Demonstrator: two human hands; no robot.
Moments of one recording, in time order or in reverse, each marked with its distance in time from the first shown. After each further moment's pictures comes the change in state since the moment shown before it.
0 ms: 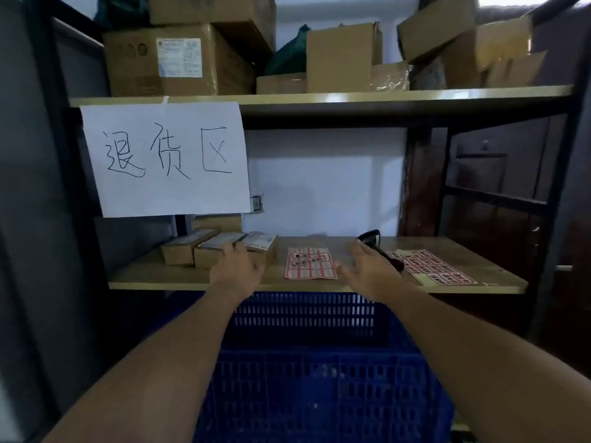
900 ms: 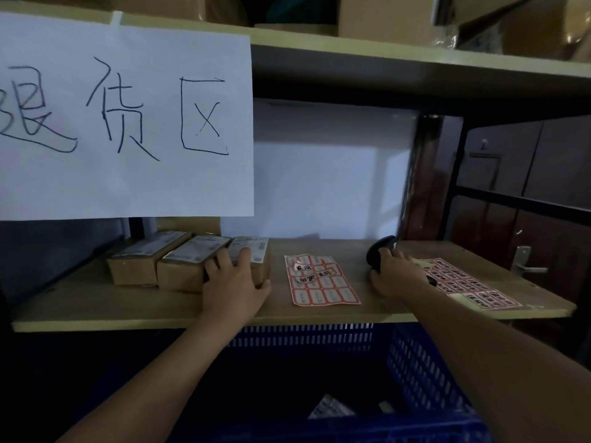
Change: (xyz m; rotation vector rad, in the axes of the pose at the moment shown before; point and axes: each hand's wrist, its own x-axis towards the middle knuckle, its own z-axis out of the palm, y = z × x) left_hand 0.077 -0.029 0.067 -0.022 0.025 0.104; right_hand 0.110 0.047 0.044 -0.309 0.000 0.401
